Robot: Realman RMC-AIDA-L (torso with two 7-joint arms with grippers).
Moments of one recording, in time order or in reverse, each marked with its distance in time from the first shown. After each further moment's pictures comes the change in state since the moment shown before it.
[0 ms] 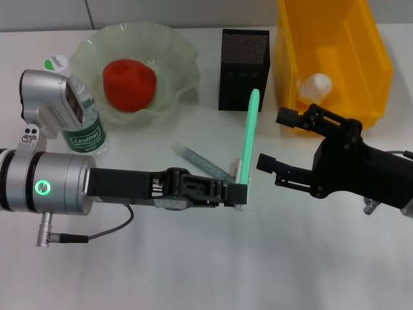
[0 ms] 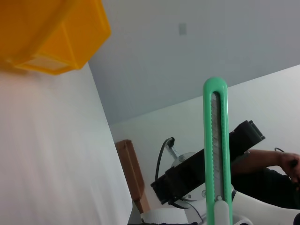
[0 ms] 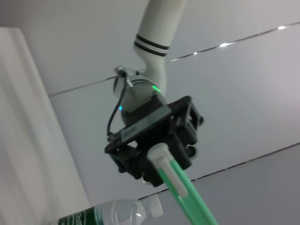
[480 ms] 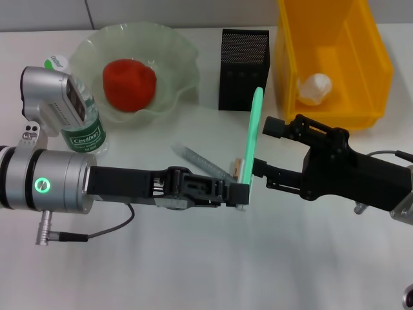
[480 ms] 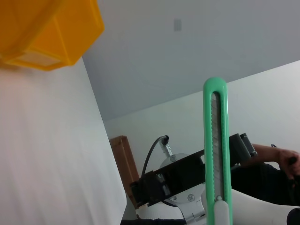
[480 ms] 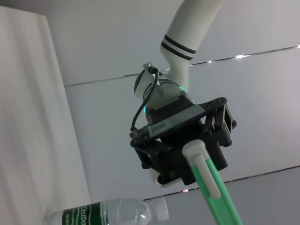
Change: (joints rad) left arm -0.008 0.001 0.000 0.003 -0.002 0.016 -0.008; right arm 0.012 0.003 -0.026 0.032 0.000 0.030 -0.157
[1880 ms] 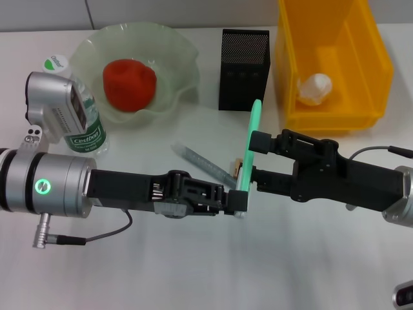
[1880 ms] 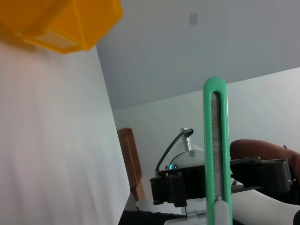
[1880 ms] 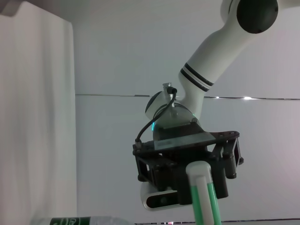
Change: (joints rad) left arm 0.001 0.002 0.011 0.003 0.017 -0.003 -0.073; right arm 0.030 0.000 -0.054 0.006 0.001 -0.023 -0.178
